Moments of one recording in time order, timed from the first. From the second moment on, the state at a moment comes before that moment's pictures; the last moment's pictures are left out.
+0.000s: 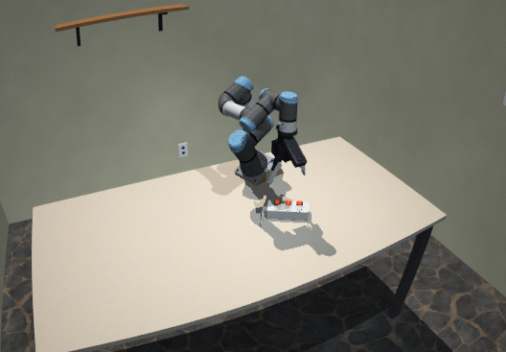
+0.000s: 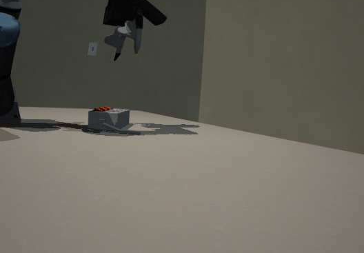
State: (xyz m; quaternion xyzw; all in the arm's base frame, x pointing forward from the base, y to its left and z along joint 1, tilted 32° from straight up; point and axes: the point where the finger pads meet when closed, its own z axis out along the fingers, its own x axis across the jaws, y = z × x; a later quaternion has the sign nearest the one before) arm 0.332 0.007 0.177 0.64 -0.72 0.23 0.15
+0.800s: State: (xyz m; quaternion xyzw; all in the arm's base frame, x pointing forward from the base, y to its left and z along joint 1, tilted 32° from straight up) arm 0.336 0.015 0.158 0.70 -0.65 0.22 0.17
